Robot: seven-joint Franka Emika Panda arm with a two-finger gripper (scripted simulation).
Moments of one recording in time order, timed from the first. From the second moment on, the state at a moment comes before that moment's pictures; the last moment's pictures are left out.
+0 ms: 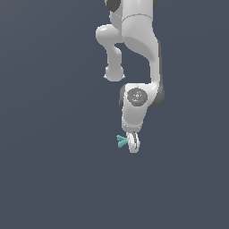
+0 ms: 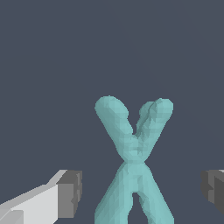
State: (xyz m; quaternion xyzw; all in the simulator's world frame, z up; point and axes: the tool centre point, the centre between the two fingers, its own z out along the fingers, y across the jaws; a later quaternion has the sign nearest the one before) arm 0.020 0.074 0.061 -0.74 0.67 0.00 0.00
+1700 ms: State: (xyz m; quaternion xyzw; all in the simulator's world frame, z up) arm 0.045 0.088 0.076 -0.78 0.63 -0.01 0.03
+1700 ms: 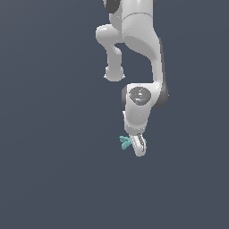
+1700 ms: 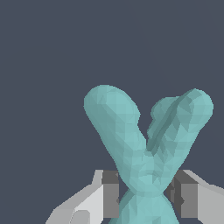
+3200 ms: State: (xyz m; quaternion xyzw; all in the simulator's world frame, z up) arm 0.088 0.186 0.460 -0.93 0.29 -0.09 0.22
